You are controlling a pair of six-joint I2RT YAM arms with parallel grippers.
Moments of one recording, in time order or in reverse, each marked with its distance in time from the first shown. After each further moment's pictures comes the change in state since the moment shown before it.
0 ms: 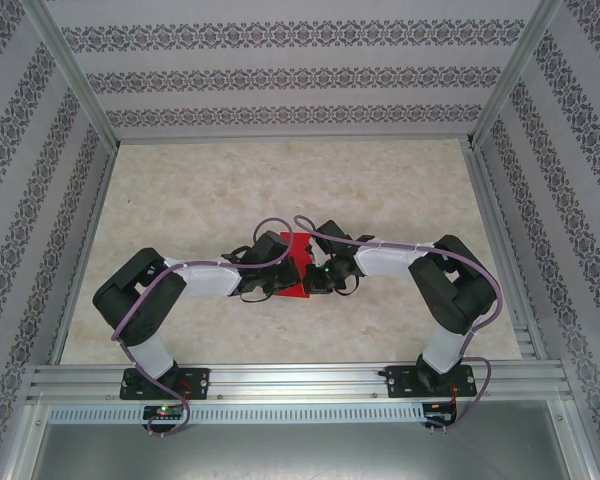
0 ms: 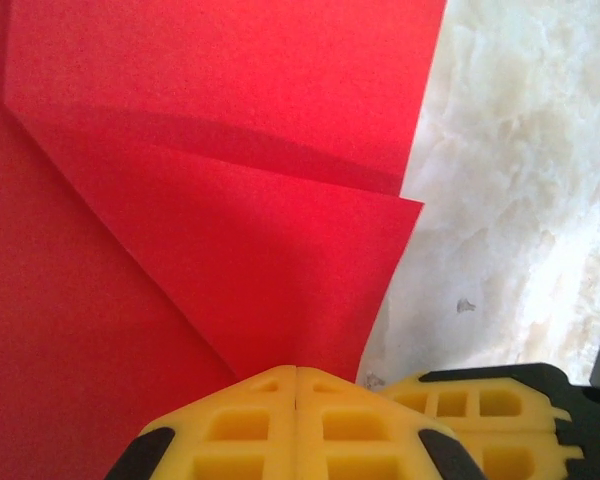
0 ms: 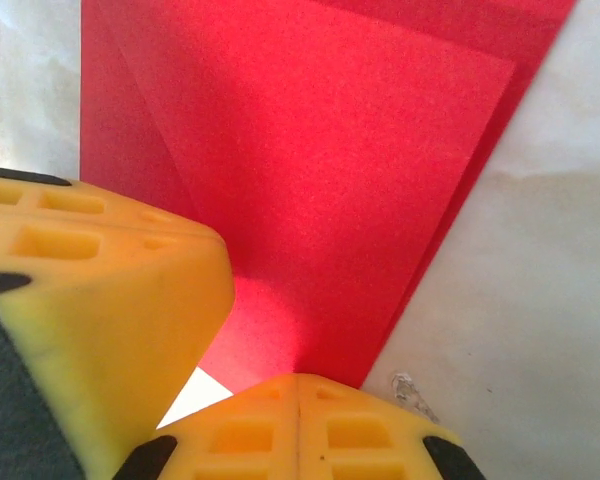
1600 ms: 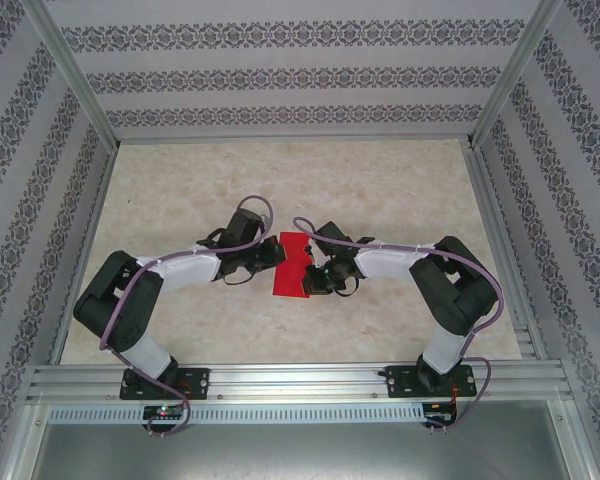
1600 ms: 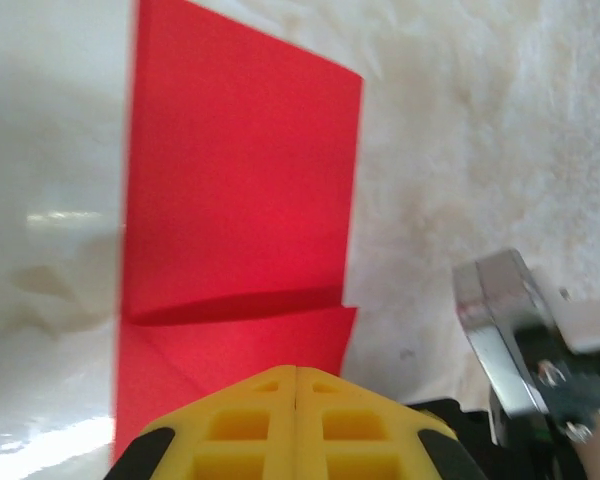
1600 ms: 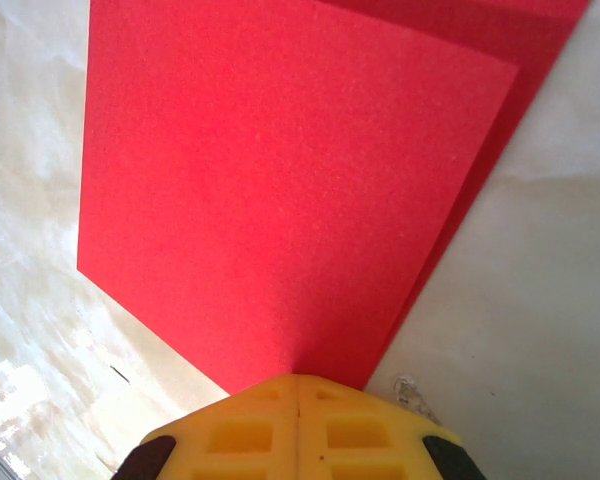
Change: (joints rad) left arm 0.169 -0.090 0.026 -0.030 0.116 0.214; right arm 0.008 0.004 -0.025 0.023 0.022 -0.011
